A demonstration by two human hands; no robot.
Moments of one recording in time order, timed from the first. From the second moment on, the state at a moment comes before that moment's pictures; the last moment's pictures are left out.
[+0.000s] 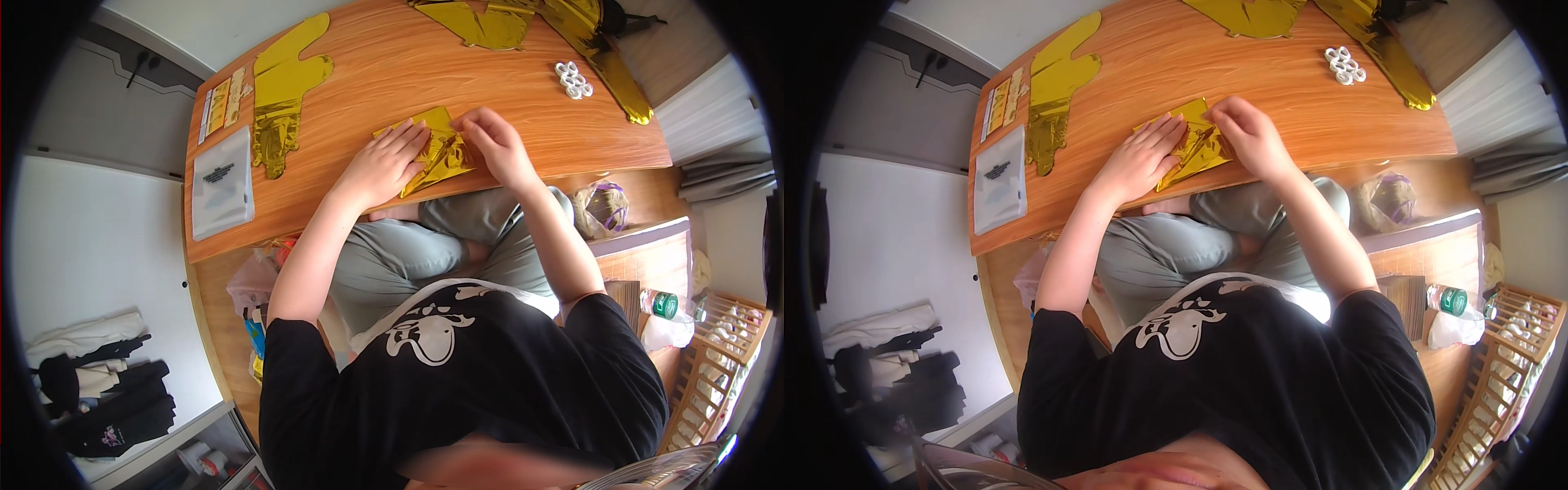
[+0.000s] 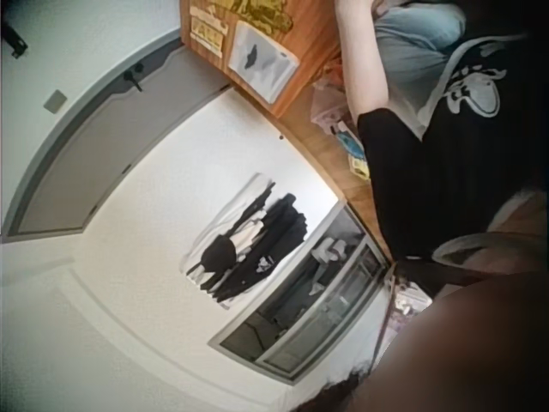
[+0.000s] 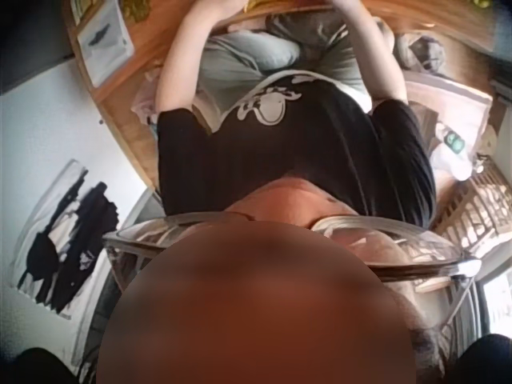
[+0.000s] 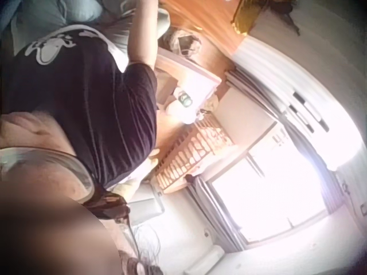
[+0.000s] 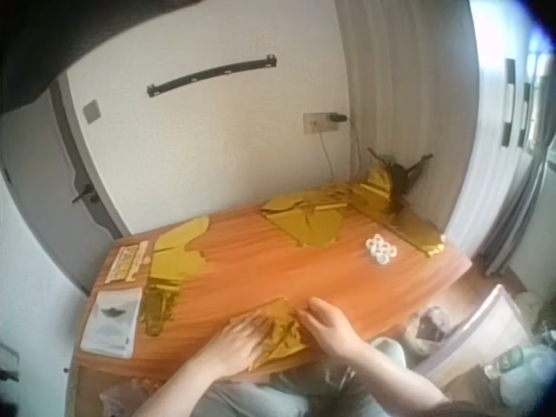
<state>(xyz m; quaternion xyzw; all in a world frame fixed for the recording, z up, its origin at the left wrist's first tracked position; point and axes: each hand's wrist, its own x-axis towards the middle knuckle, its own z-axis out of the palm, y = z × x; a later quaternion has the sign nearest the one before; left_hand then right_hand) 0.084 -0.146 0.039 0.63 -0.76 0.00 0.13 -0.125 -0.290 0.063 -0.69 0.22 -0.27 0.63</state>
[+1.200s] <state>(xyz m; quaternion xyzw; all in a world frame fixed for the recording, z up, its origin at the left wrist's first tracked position) 0.077 -0.166 0.044 0.68 -0.66 0.04 0.31 -0.098 -0.264 0.054 -0.85 0.36 -0.28 0.24</state>
